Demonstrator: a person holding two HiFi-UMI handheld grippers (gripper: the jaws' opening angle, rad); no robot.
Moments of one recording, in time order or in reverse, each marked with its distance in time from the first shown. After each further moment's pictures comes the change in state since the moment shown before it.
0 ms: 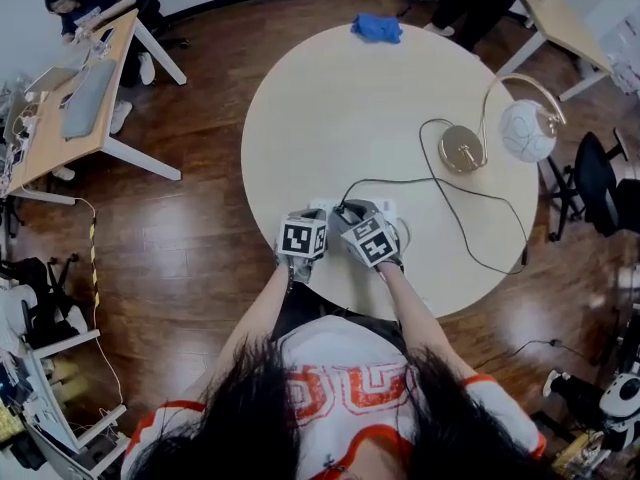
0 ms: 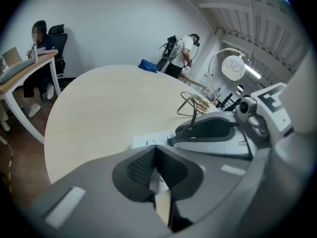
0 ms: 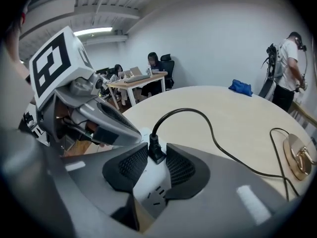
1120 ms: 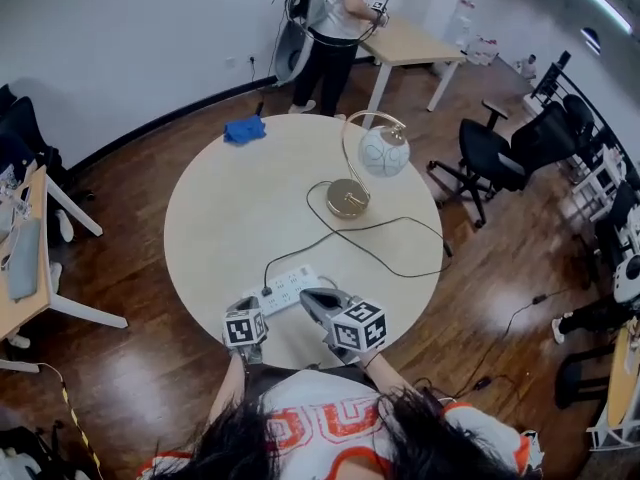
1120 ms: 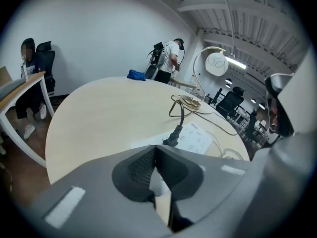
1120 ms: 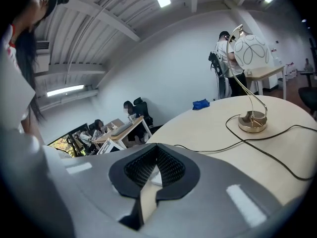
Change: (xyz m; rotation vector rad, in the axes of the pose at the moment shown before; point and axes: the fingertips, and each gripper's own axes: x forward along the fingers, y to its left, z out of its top) left arm 0.002 0.013 0.007 0.166 -0.087 -0.026; right arm -0.165 0.020 0.036 0.468 -0.454 -0.130
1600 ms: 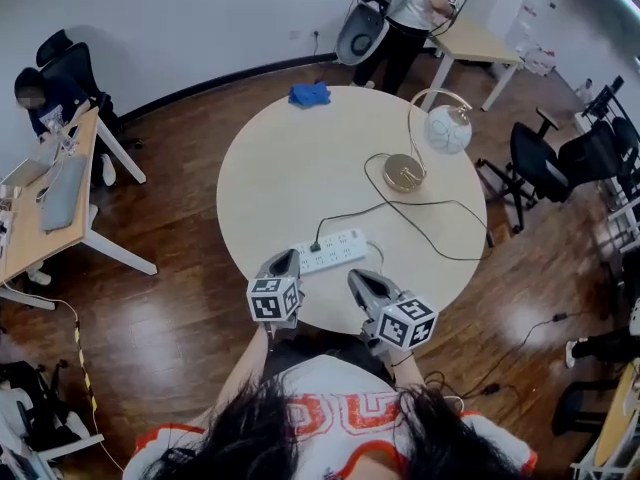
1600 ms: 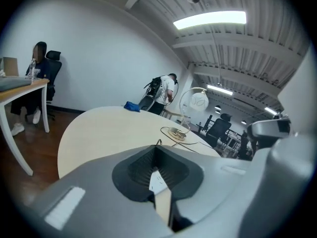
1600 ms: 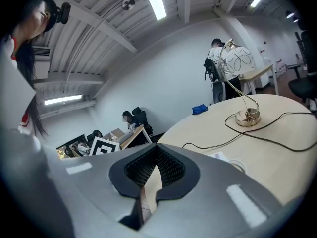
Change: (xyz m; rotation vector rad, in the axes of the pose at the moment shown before) left arm -0.082 -0.030 0.058 -0.026 -0.355 -0.129; right arm -0.040 0.040 -0.004 0.065 -0.131 -0.035
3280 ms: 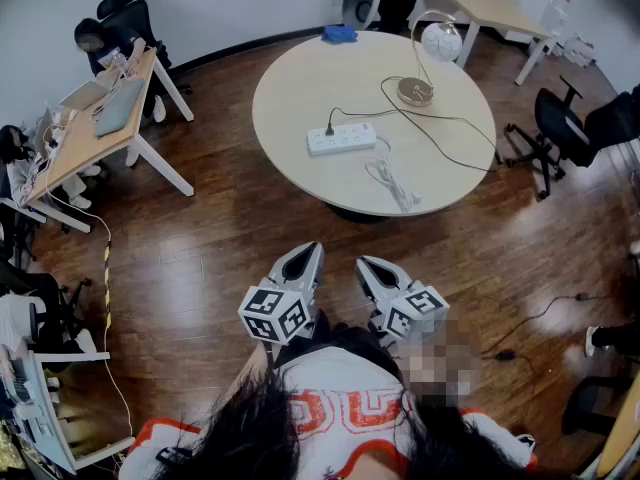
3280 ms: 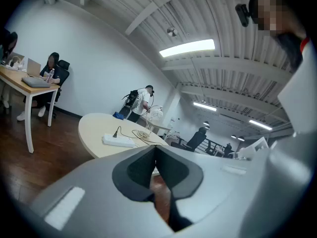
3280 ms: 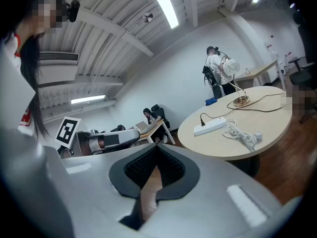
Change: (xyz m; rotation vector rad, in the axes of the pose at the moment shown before) left arm -0.300 -0.204 -0.098 -0.068 -0.204 -0.078; right arm -0.213 0.137 -0.156 -0.024 0.014 0.183
